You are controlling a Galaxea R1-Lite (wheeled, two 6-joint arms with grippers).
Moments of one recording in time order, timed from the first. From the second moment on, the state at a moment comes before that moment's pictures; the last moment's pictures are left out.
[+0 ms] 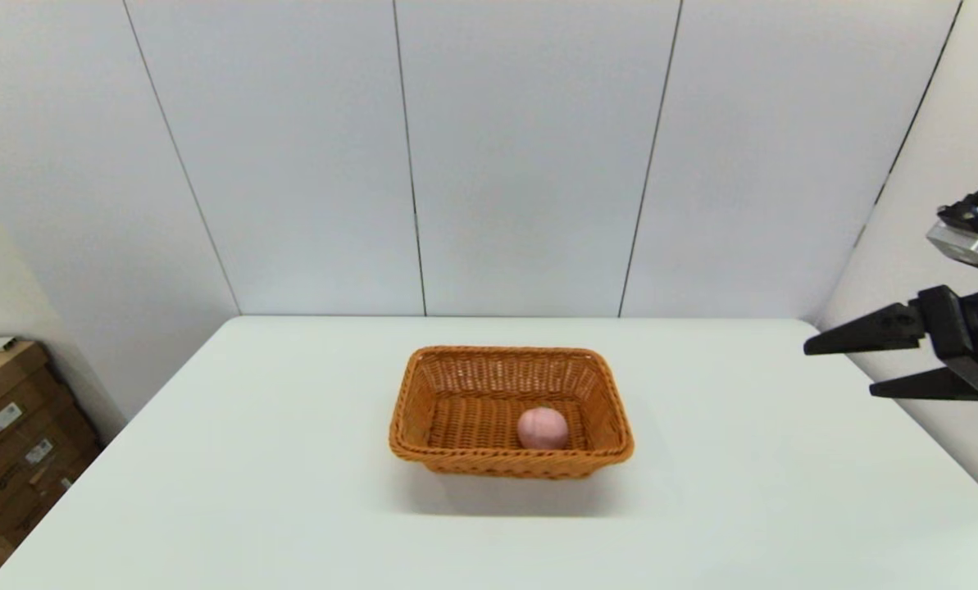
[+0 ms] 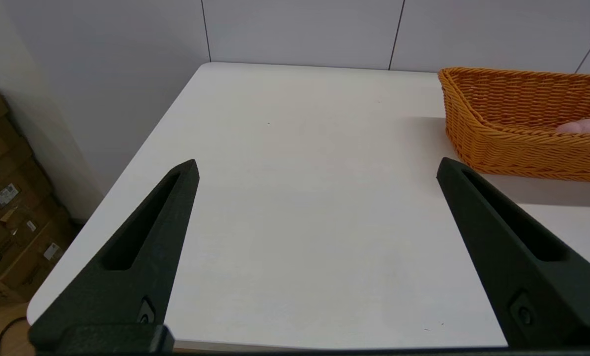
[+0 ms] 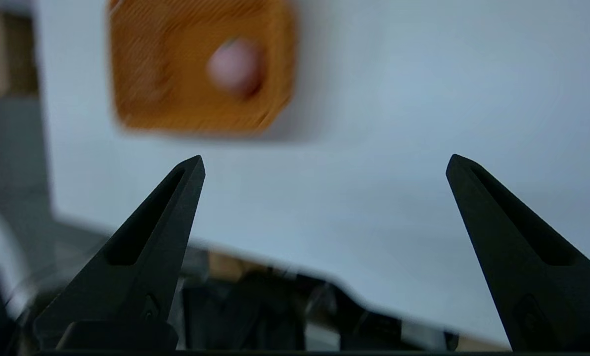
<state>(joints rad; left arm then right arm) 0.00 0.00 -0.02 0.04 0.03 -0.06 -0.11 1.46 -1.20 0.69 0.54 0.20</state>
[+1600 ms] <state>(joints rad) 0.00 0.00 -0.02 0.04 0.03 -0.06 -0.22 0.74 -0.63 0.56 0.50 -0.09</state>
